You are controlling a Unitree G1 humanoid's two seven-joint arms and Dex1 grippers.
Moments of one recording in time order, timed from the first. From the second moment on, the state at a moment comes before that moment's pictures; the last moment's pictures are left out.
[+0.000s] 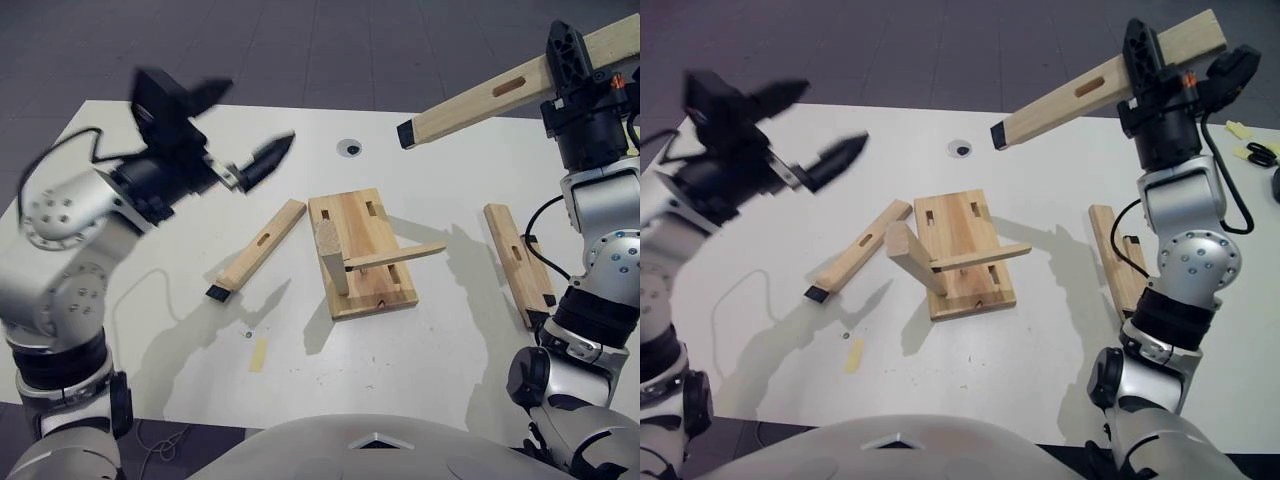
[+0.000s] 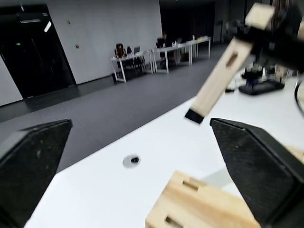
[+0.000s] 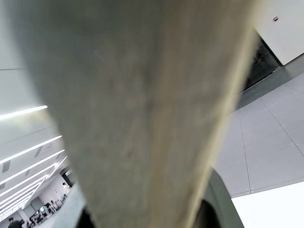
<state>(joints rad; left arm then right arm) -0.43 0.62 0.34 -0.61 -0.92 0.84 -0.38 -0.46 -0.39 -0.46 -0.15 1.26 0.53 0.03</state>
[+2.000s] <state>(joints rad) -0.30 0.52 -0.28 -0.61 -0.45 0.71 -0.39 -0.38 -0.52 -0.14 -0.15 0.53 0.42 0.43</state>
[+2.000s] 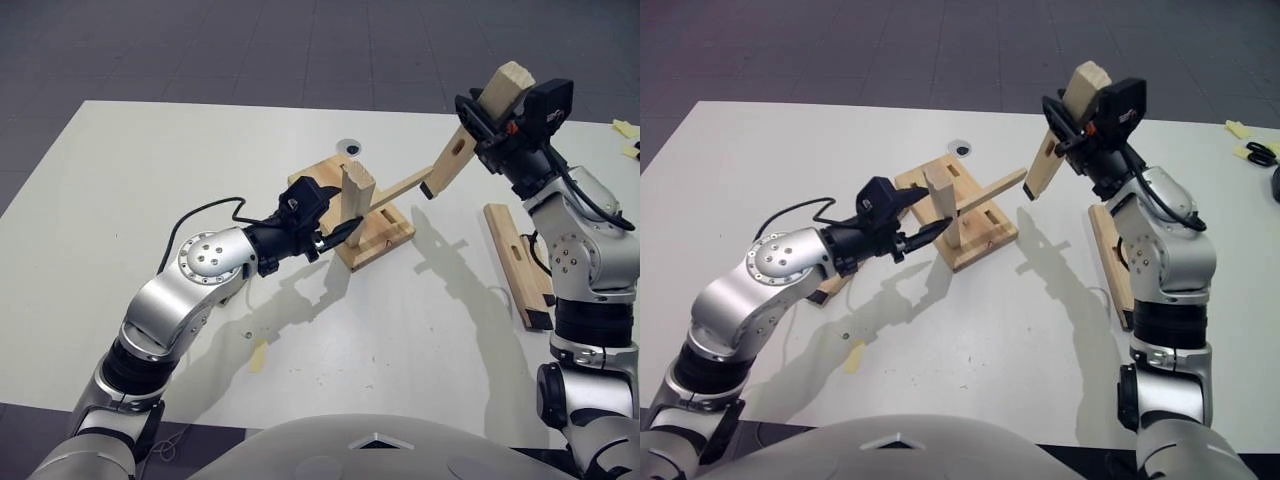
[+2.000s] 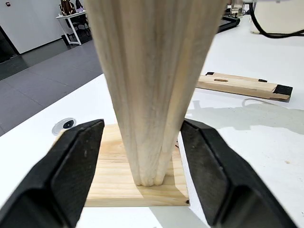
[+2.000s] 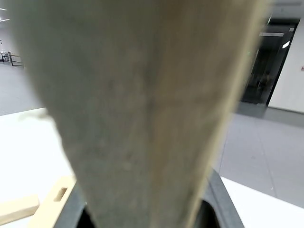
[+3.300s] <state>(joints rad) -0.27 0.48 -0.30 -0.64 -0.36 0.74 -0.44 -0.31 -0.39 -0.07 -0.22 0.34 0.39 0.41</state>
